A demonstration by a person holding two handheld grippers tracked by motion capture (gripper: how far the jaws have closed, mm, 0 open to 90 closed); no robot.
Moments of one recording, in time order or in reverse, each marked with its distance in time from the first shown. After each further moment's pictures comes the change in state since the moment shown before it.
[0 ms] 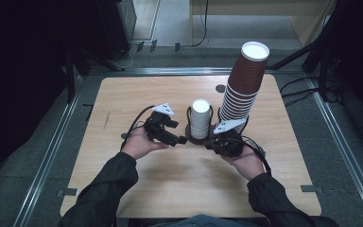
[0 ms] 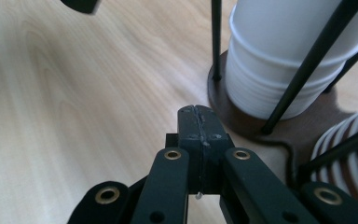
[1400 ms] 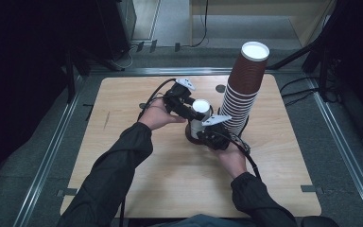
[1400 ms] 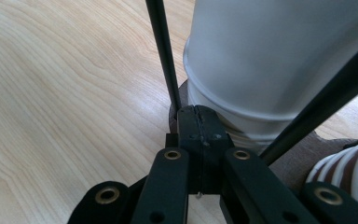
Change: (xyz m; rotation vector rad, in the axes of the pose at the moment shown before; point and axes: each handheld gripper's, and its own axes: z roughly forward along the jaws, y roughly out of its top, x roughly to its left) left arm 0.018 0.087 0.024 0.056 0.010 0.123; right arm 0.000 0.018 0.041 -0.034 -0.185 0.091
